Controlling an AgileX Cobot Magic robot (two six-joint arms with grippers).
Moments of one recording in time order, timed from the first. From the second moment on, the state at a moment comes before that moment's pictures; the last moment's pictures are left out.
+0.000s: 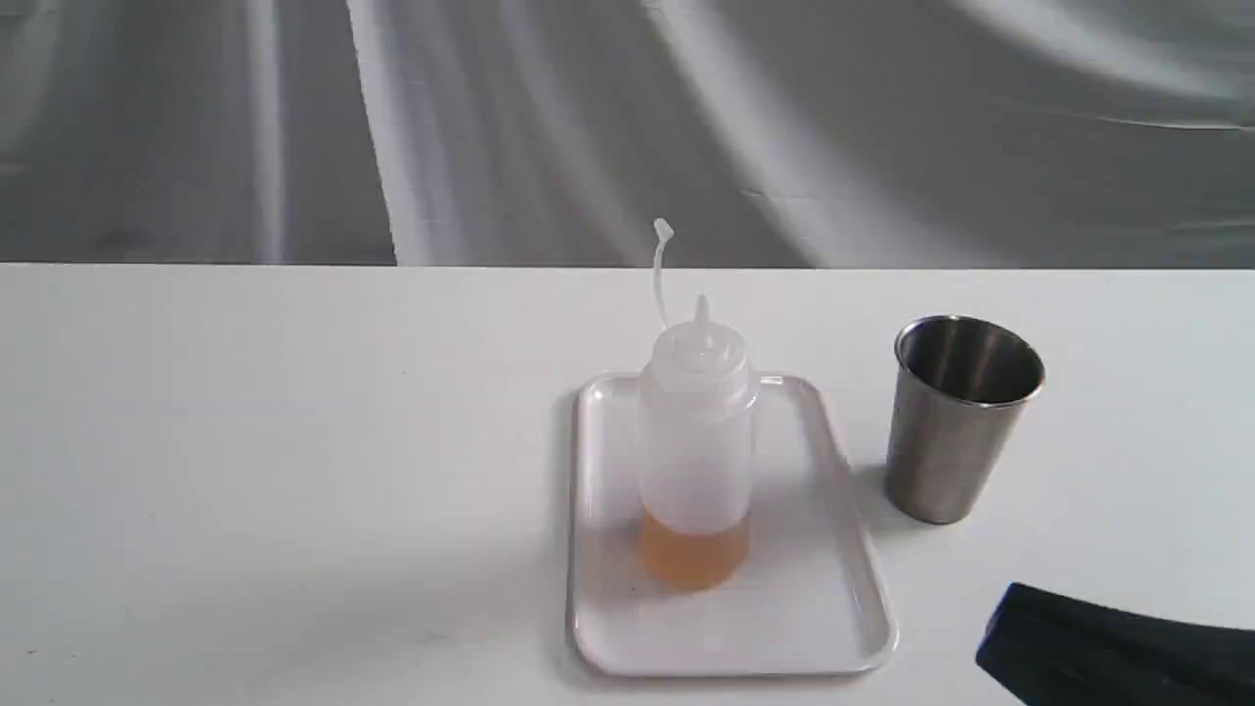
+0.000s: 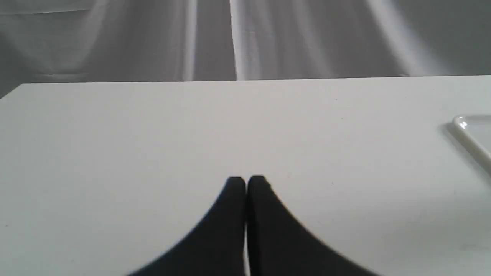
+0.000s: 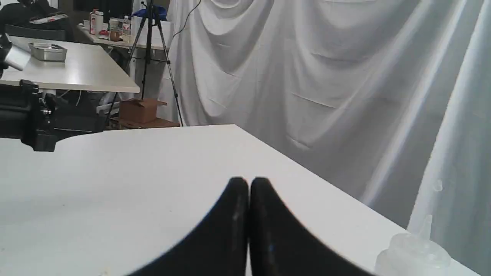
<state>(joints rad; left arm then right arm) 0.06 0.00 0.00 -0.02 0.29 0.04 0.55 0.56 -0.19 -0.67 -0.43 0.49</state>
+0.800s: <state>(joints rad) 0.06 0.00 0.00 -0.02 0.29 0.04 0.48 0.39 -0.06 -0.61 -0.42 0.49</state>
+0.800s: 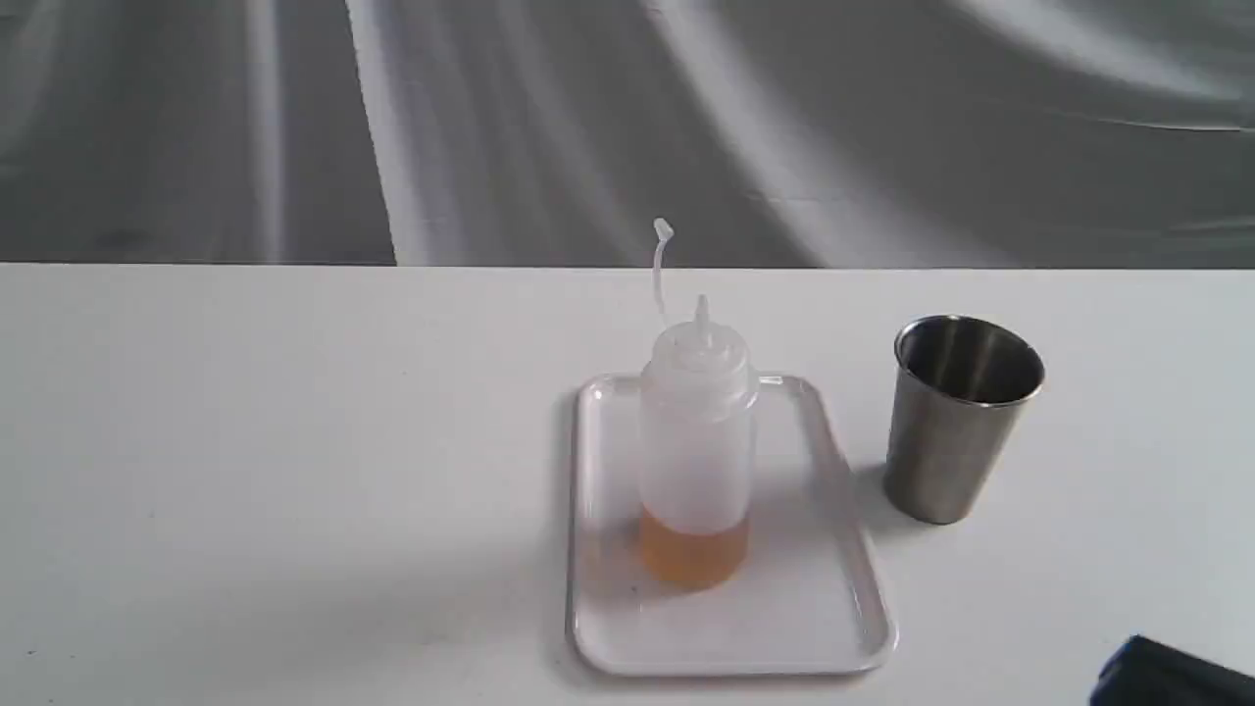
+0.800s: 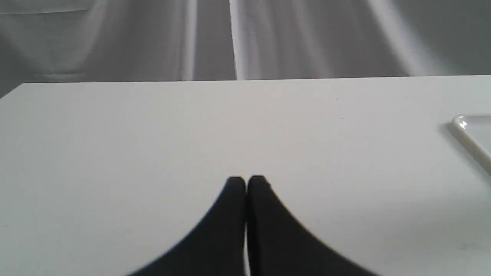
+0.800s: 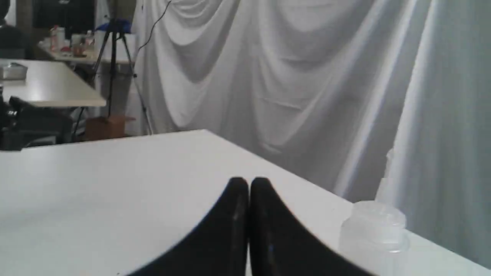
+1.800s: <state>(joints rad) 0.06 0.00 0.00 -0.02 0.29 0.04 0.12 0.23 0.00 -0.44 -0.35 0.49</state>
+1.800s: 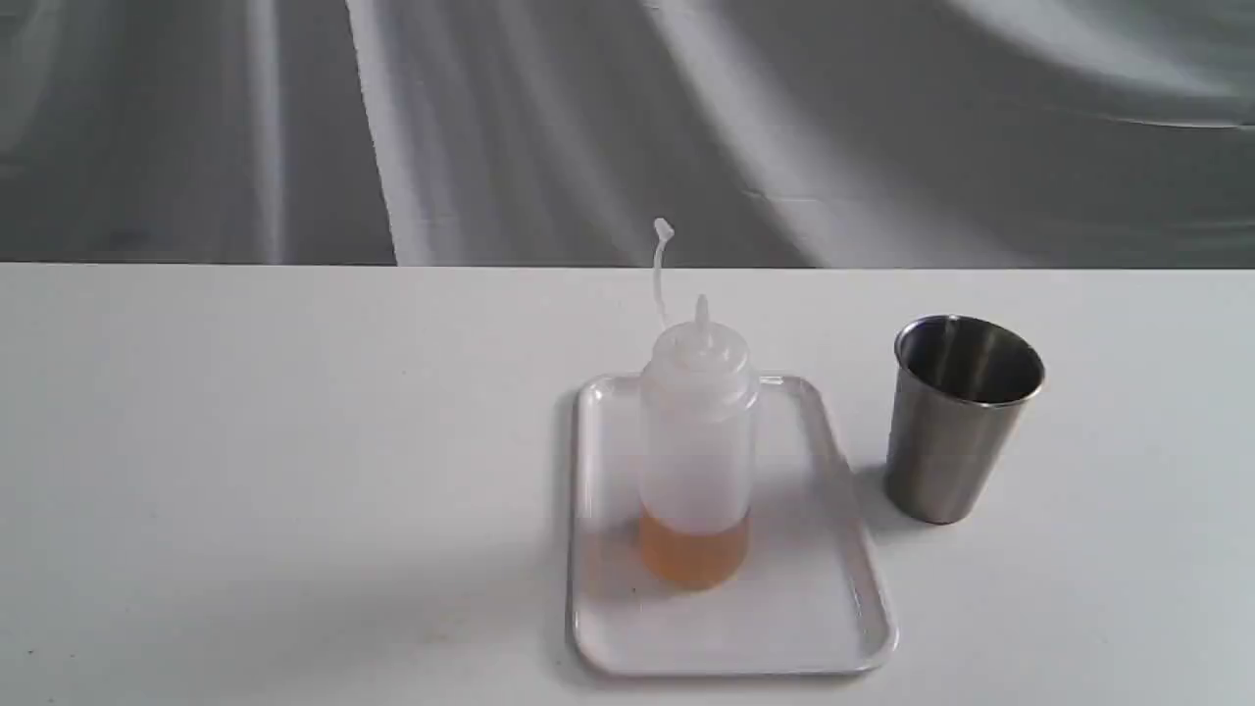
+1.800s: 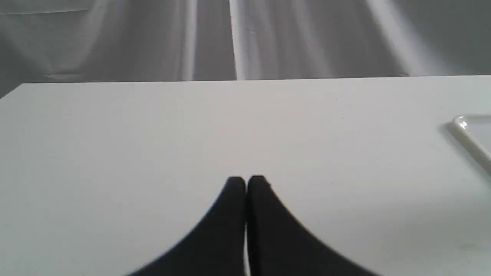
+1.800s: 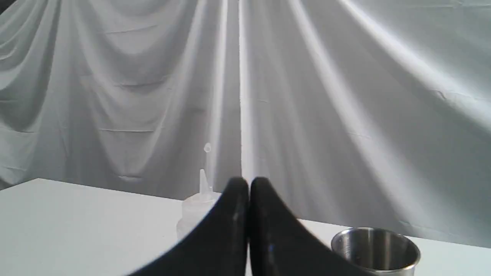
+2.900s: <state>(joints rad) 0.06 0.00 0.00 -0.02 0.29 0.04 0.11 0.05 0.00 -0.02 -0.10 0.06</state>
